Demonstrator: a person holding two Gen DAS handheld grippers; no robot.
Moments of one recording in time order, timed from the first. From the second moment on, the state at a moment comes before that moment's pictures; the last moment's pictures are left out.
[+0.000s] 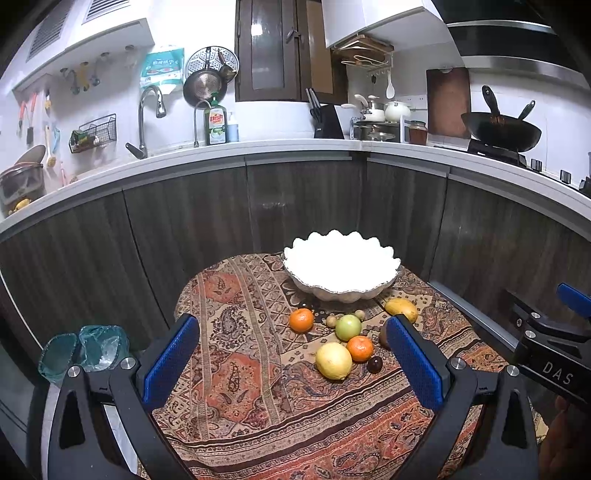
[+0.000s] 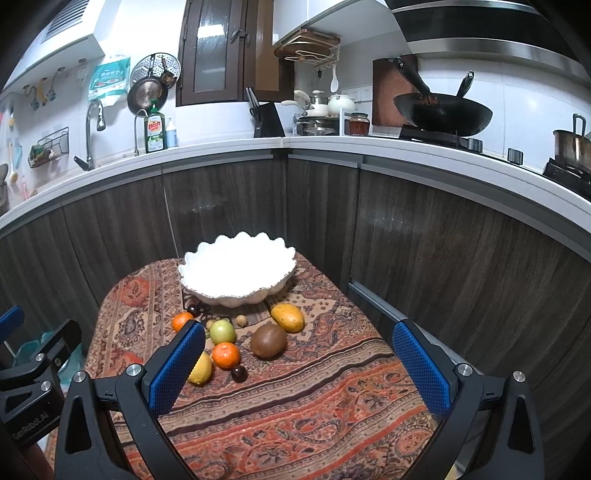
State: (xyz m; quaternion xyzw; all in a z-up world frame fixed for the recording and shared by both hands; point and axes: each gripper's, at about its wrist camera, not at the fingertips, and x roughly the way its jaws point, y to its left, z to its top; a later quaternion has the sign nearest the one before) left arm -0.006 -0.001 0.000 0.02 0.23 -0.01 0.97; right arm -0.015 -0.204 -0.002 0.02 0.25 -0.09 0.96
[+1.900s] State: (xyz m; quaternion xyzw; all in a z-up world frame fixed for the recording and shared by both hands) left arm 0.138 -0.036 -0.112 0.02 0.42 -0.03 0.90; right arm 0.127 -0.224 -0.100 -0.02 0.40 -0.04 0.92
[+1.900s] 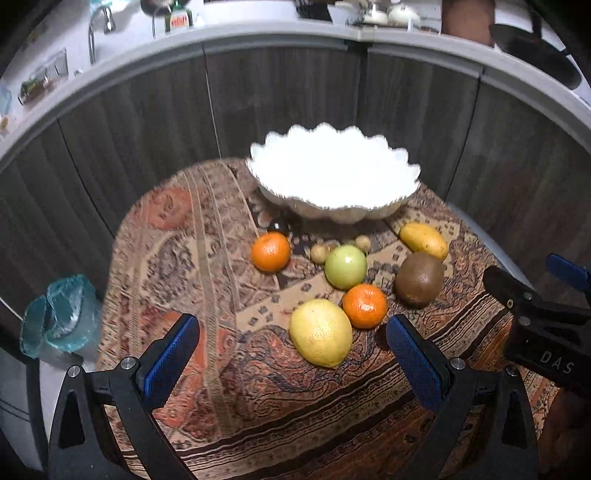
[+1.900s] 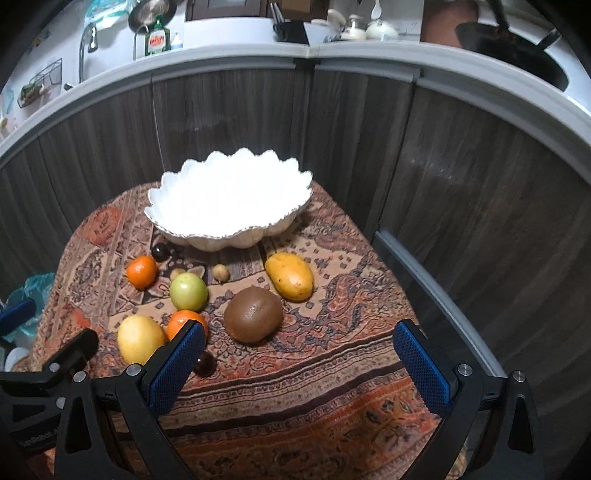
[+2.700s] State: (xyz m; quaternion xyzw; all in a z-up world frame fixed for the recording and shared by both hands) left arm 0.190 -0.062 -0.190 0.05 0.53 -0.05 0.85; right arm 0.168 -0.231 -0.150 -0.01 0.45 -0.05 0.89
